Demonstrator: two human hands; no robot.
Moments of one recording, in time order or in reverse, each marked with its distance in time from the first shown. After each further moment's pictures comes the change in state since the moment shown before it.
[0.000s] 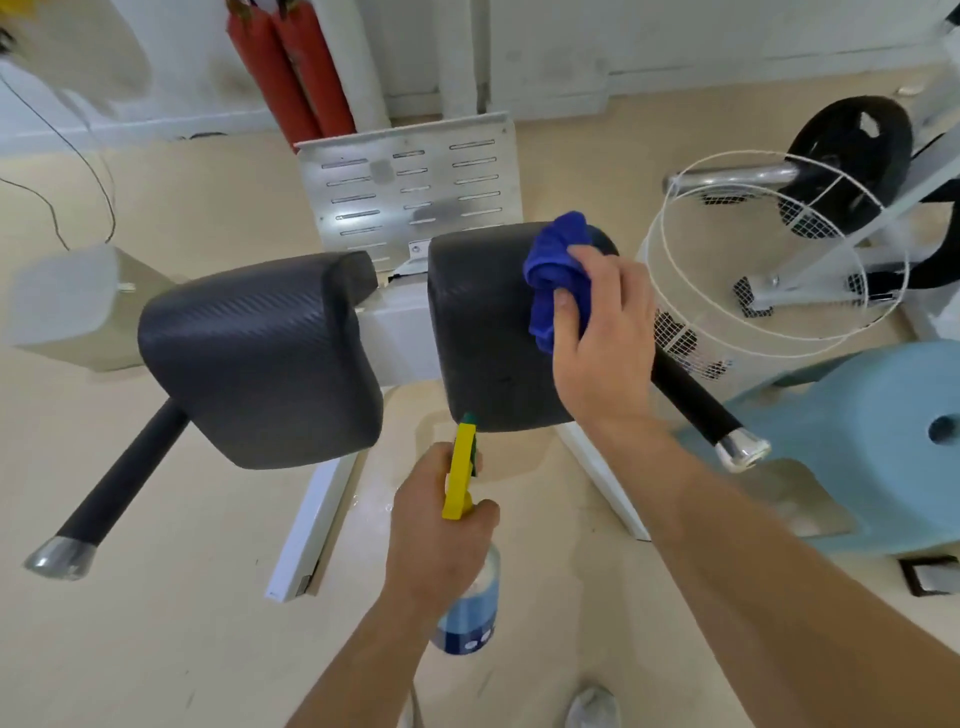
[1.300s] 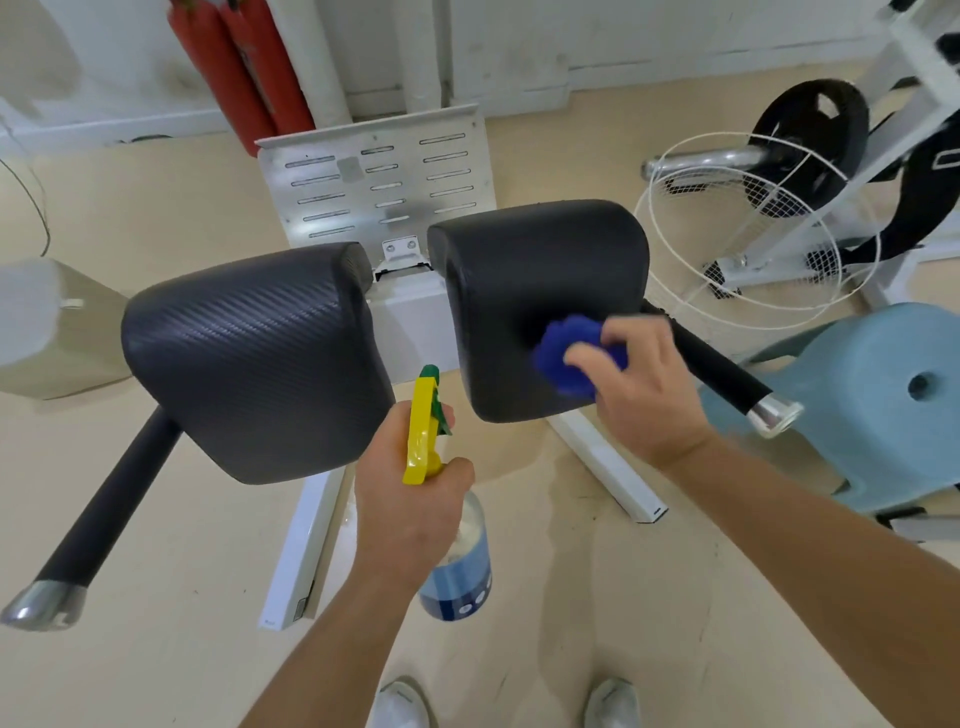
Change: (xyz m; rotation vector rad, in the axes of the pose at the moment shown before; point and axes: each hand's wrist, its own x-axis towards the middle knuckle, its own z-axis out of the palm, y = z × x) left_hand 0.034 -0.012 -0.053 -0.129 0.059 0.152; right_hand -0.050 0.045 -0.001 -0.312 -0.160 -0.559
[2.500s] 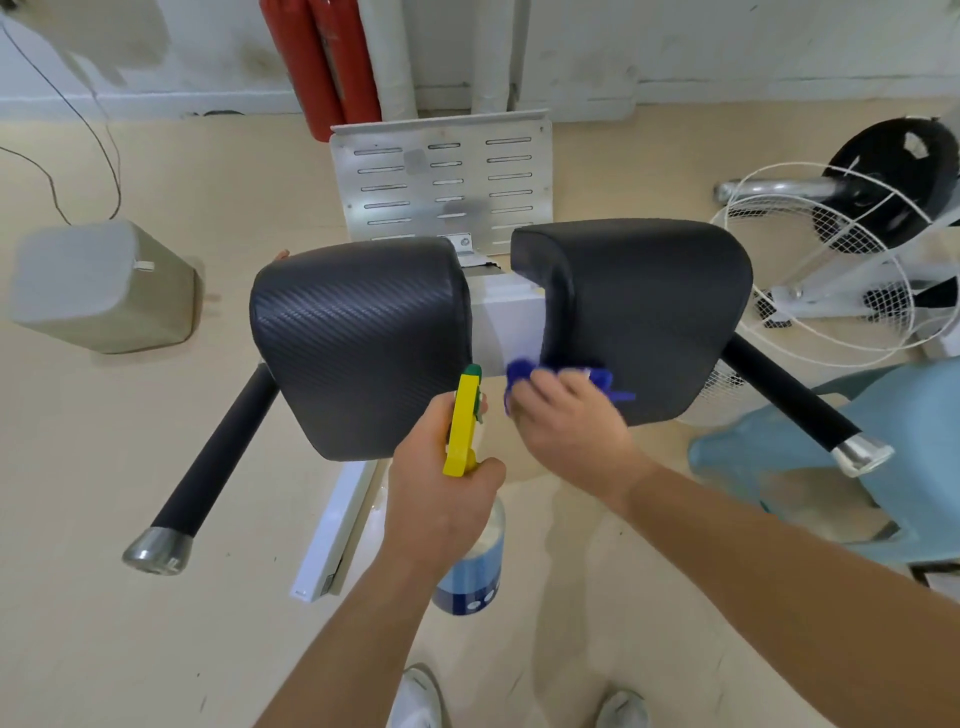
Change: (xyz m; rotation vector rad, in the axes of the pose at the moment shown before) left_hand 0.014 -0.017 -0.051 -0.013 -0.062 -0.001; right_hand 0.037 -0.105 0.054 -0.338 -0.474 -0.416
